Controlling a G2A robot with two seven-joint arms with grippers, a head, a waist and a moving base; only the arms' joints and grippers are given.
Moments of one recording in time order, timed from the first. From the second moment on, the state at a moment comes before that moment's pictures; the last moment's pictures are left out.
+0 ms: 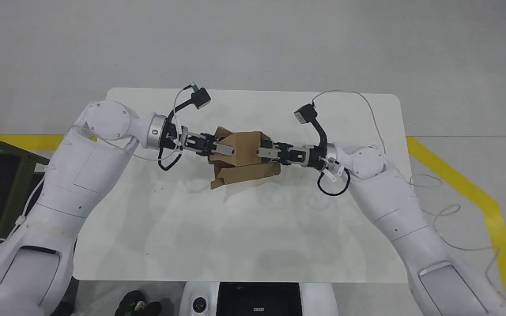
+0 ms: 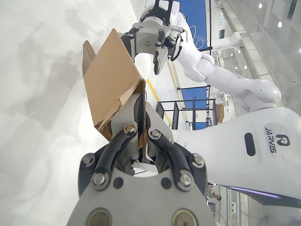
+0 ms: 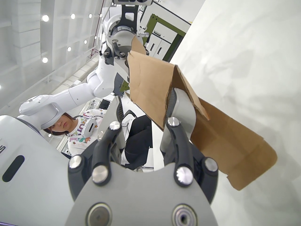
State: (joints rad) left arm 0.57 -0.96 -0.91 -1.27 -0.44 -0.33 -1.39; right arm -0.73 -1.23 0.92 -1.09 0.40 -0.67 1.06
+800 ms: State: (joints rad) left arm 0.58 -0.96 -0.93 -1.27 -0.44 -0.33 -1.41; right arm -0.71 -1.25 0.90 -1.04 0.44 -0.68 1.07
